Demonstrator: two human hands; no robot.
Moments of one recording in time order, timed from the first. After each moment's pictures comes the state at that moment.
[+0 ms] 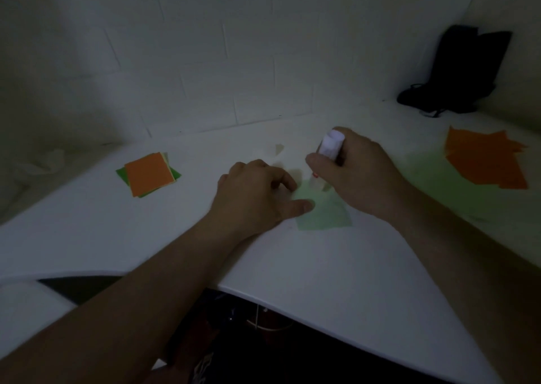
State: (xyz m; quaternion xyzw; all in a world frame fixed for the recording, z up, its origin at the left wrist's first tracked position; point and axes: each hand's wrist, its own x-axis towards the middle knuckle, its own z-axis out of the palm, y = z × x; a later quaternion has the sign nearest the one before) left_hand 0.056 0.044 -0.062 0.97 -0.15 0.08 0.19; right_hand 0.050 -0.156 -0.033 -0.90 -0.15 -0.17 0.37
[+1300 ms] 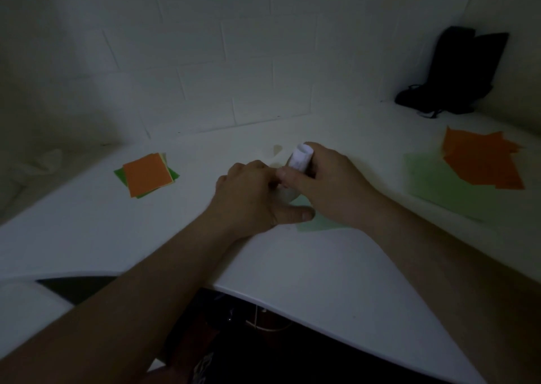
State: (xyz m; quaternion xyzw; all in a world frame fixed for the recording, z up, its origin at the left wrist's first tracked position) left_hand 0.059 0.045 -0.059 0.98 -0.15 0.04 0.15; right_hand 0.061 -0.134 -0.056 -0.88 -0.18 -0.10 0.44
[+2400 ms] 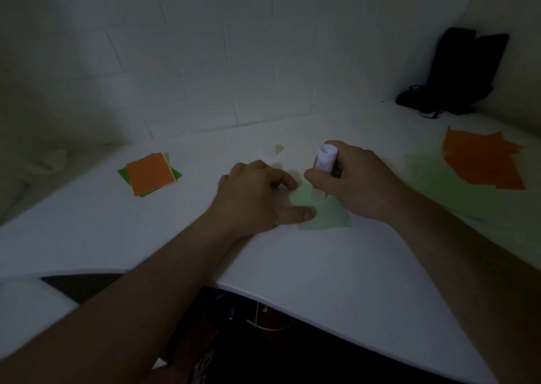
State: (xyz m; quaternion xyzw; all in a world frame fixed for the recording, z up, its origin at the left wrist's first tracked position) left_hand 0.055 0.045 -0.060 0.97 -0.15 0.05 0.18; right_hand 0.052 -0.165 -0.042 -0.92 -0.17 -0.13 0.34
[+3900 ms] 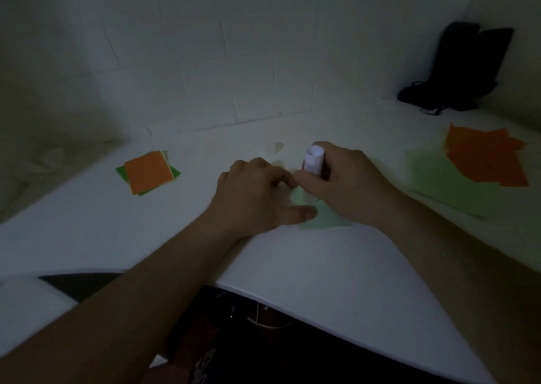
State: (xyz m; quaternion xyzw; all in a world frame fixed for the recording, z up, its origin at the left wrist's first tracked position) left_hand 0.055 0.044 -0.061 0.98 -0.15 0.06 0.15; right_hand 0.045 -0.149 -0.044 -0.90 -0.19 -0.12 0.38
